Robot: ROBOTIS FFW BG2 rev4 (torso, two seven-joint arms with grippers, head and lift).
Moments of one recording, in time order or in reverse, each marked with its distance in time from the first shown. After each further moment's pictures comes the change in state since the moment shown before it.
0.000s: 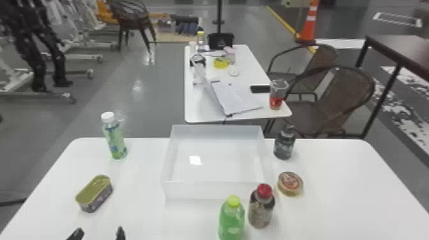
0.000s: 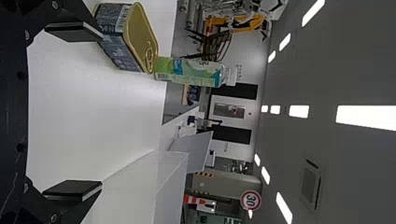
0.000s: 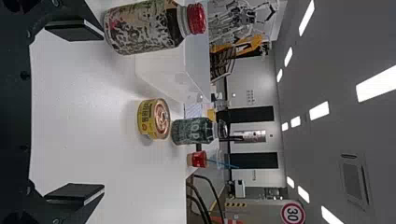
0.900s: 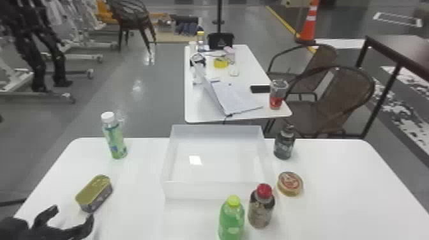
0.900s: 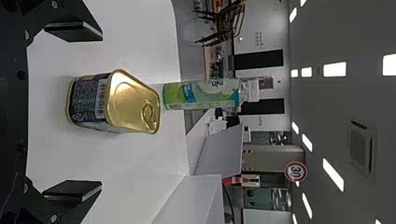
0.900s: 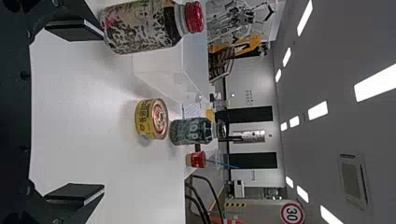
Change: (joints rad) left arm -0.274 -0.019 0.397 0.172 -0.285 0.174 -0.450; right arm -0.013 0.000 0.001 0.009 -0.003 0.000 0.001
